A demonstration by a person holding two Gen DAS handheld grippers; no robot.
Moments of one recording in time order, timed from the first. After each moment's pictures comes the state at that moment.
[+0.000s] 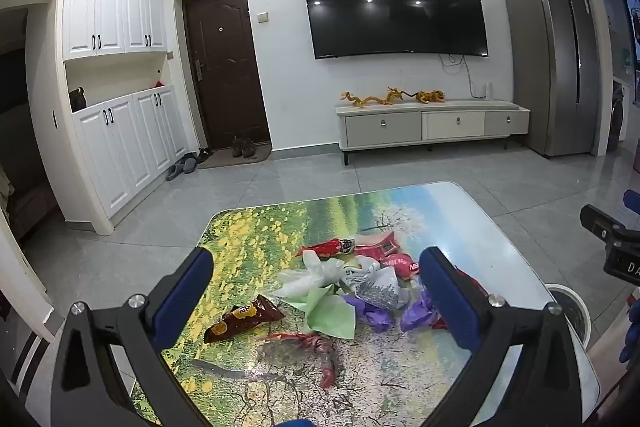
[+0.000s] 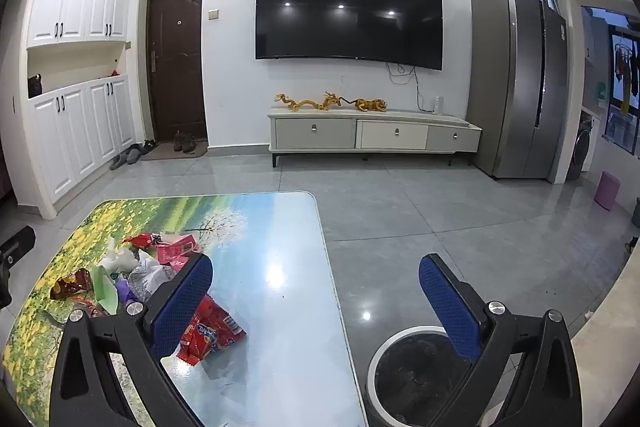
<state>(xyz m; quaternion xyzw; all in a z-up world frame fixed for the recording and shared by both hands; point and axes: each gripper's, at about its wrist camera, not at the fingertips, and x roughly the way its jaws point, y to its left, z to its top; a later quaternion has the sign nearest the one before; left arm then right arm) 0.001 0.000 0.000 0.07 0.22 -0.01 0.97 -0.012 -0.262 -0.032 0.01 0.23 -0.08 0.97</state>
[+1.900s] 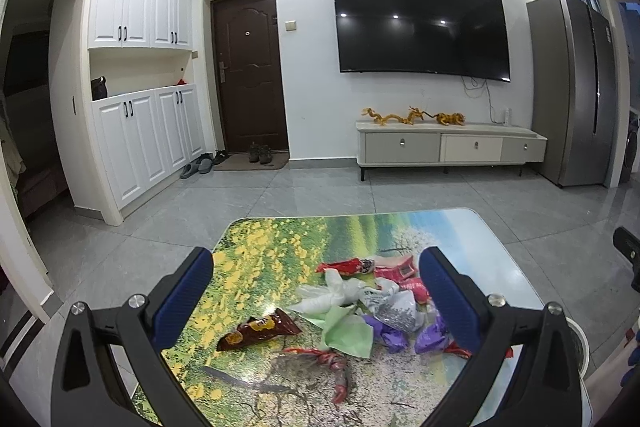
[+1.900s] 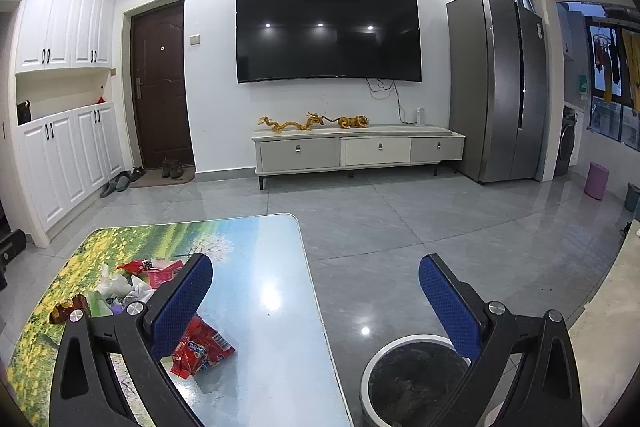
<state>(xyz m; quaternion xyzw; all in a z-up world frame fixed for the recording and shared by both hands) 0.003 0.025 0.013 0.03 0.19 0.02 0.98 -0.027 -0.275 -0.024 0.04 0.19 -0.10 0.98</state>
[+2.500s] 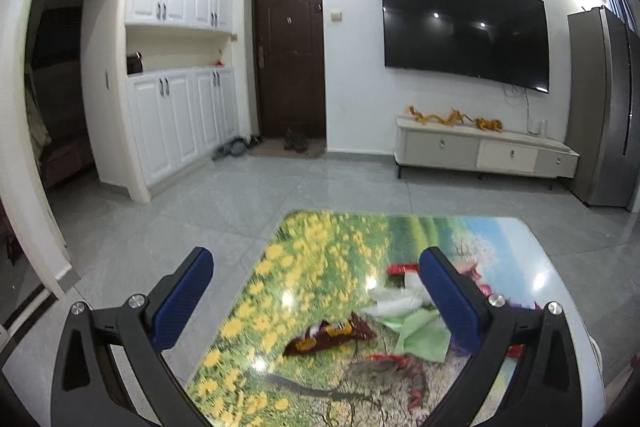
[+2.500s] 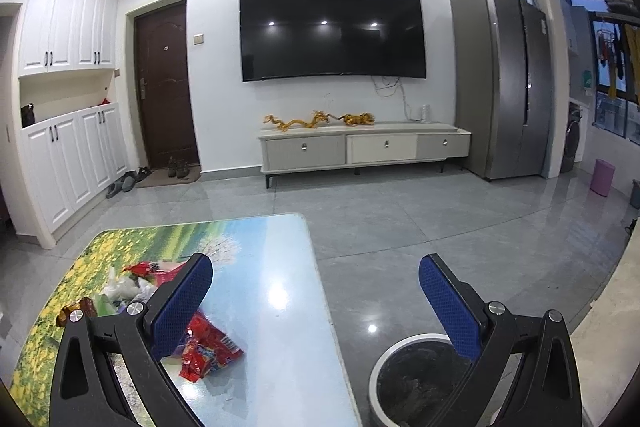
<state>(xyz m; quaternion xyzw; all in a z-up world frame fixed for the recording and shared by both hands) 0.019 0.106 0.010 0.00 0.22 0.07 0.97 -0.019 -0.272 -0.027 0.05 0.20 -0.08 0.98</state>
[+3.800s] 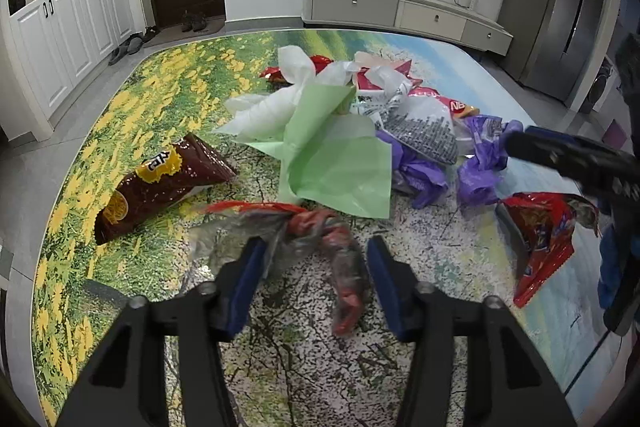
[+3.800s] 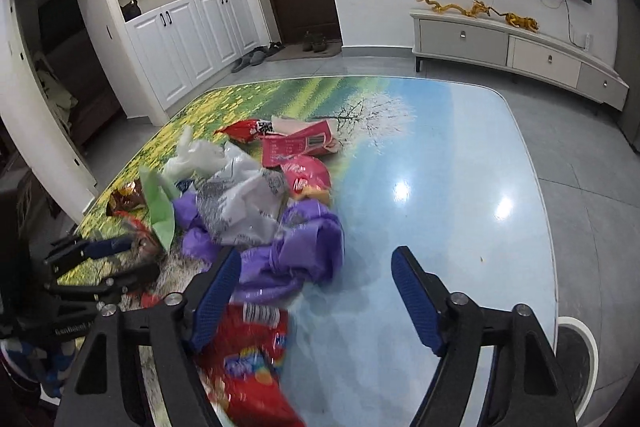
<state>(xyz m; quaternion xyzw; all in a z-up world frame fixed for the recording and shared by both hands) 0.077 0.035 -0.151 0.02 0.44 -0.10 0.89 0.106 -0.197 -0.141 0.03 0.40 0.19 0.90</state>
